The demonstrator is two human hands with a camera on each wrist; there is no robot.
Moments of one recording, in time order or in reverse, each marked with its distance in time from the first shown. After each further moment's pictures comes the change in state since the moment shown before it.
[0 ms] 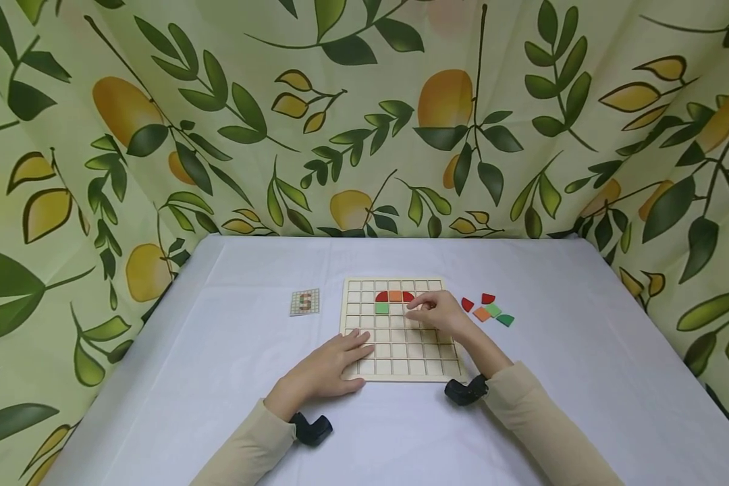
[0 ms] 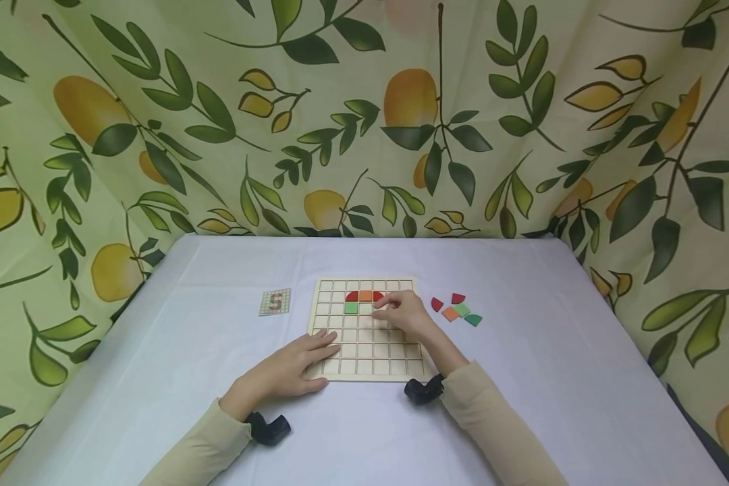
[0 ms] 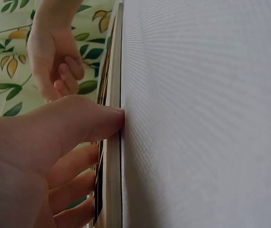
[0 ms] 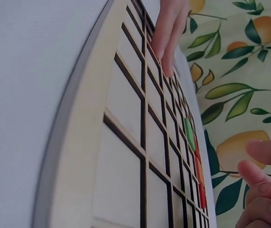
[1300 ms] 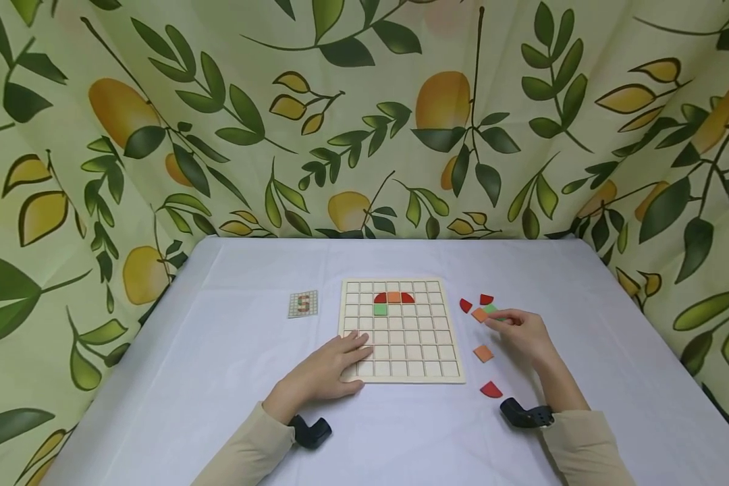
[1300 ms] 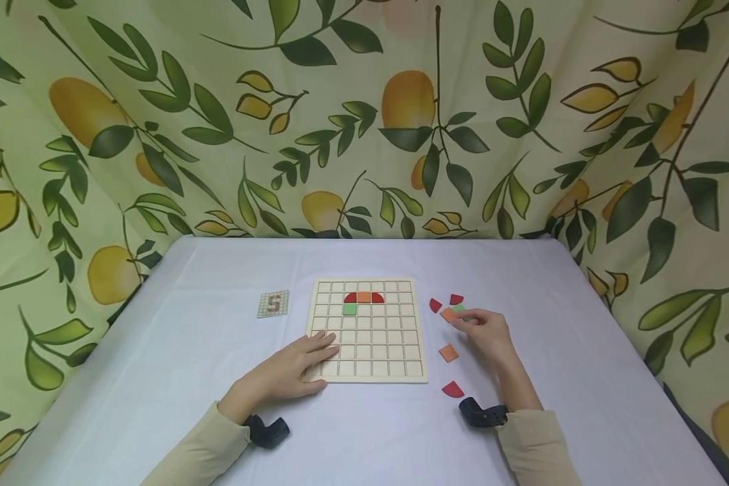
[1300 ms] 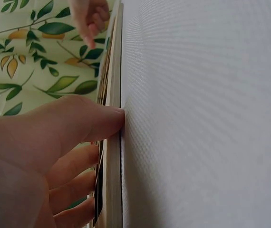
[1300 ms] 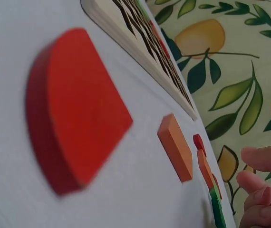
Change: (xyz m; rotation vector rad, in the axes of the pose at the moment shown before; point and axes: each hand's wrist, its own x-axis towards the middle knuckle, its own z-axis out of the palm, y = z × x) left_hand -0.001 0.001 0.000 -0.020 -0.003 -0.015; right_hand -0.059 0.073 -0.078 -0.068 0.276 0.261
